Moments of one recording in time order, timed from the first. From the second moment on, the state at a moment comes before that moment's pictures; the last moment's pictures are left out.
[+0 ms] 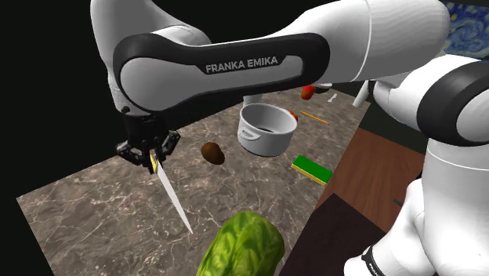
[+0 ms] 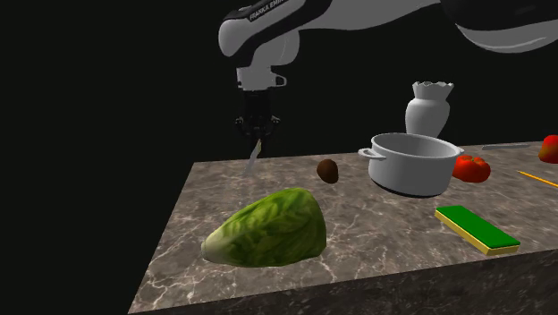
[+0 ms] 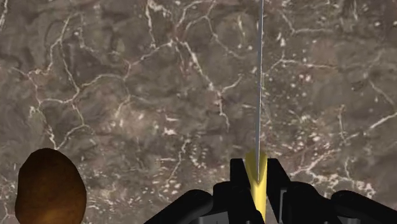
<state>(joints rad) 0.46 0.44 0.30 -1.42 -0.15 1.80 0.82</state>
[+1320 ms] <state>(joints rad) 0.28 -0.31 0.19 -2.31 0.03 1.97 0.49</state>
